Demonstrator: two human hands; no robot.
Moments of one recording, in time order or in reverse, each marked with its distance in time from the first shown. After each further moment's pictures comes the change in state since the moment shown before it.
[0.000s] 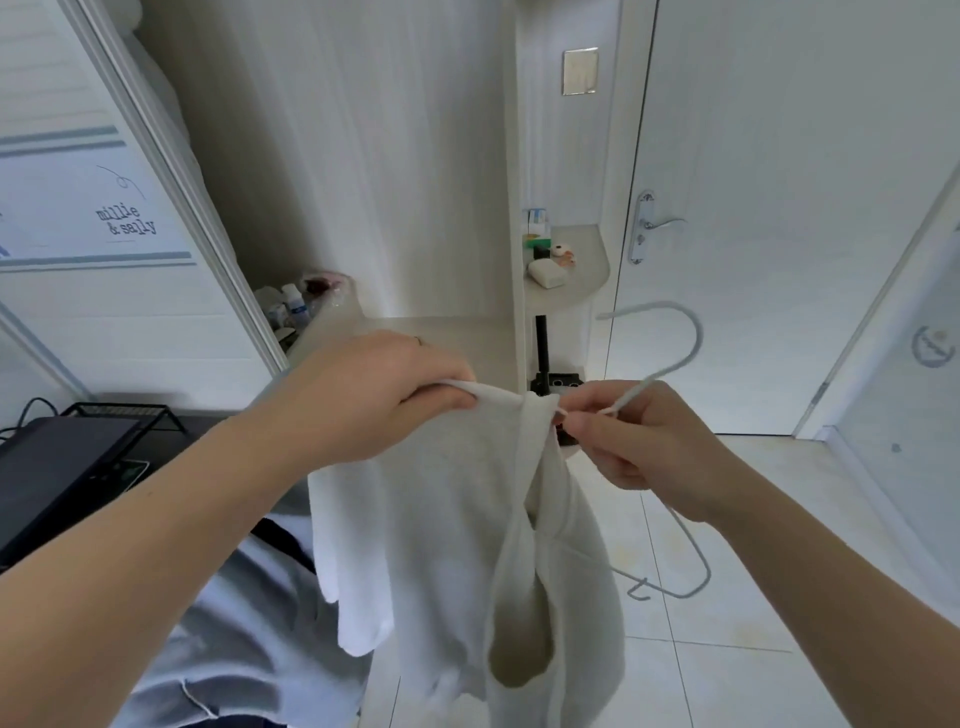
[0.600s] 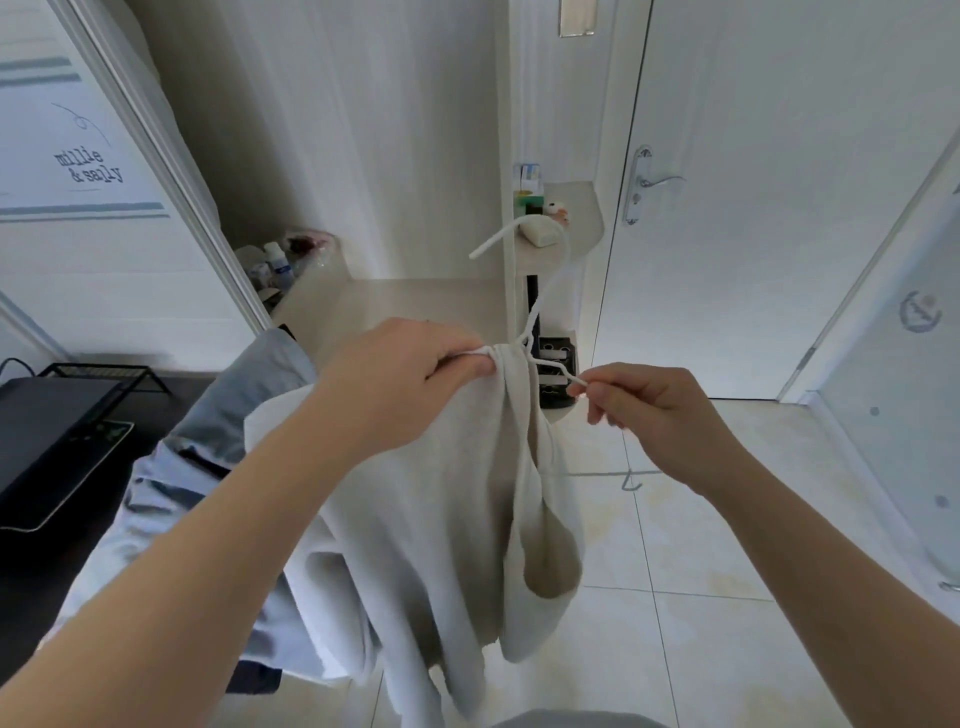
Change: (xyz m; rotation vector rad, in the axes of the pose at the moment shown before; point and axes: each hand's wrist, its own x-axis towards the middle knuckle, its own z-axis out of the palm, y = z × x) left_hand 0.004 0.025 0.047 -0.247 0.078 -0.177; right_hand -0.016 0.044 -0.018 -0.300 0.247 -0.069
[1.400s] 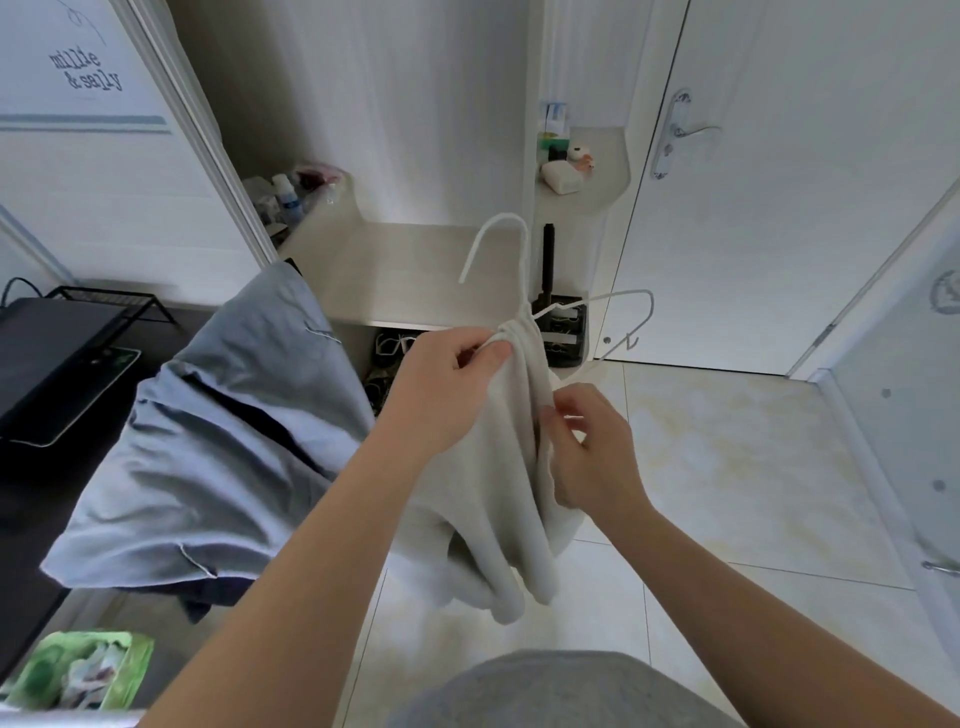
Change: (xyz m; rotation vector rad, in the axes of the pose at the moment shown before) left_hand -0.020 0.000 0.093 -0.530 0.256 -0.317; right_hand -0.038 0.075 0.086 -0.171 0.252 0.013
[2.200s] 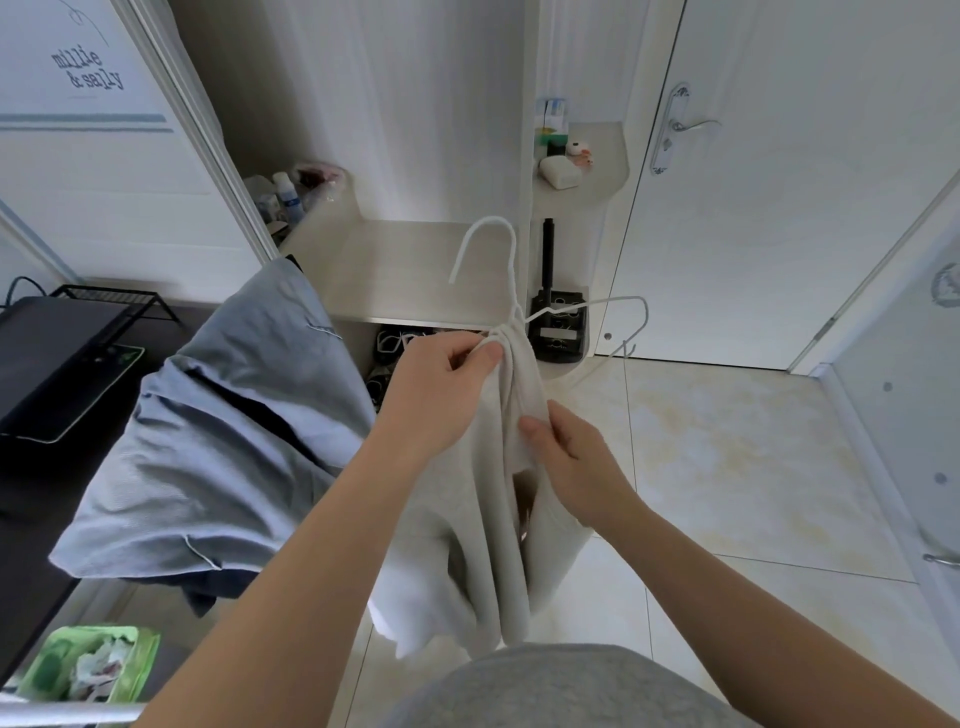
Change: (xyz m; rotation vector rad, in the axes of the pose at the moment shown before) left_hand -0.014 0.007 0.000 -0.014 0.042 -0.117; right_hand -0.015 0.003 0.000 0.140 -0.321 0.193
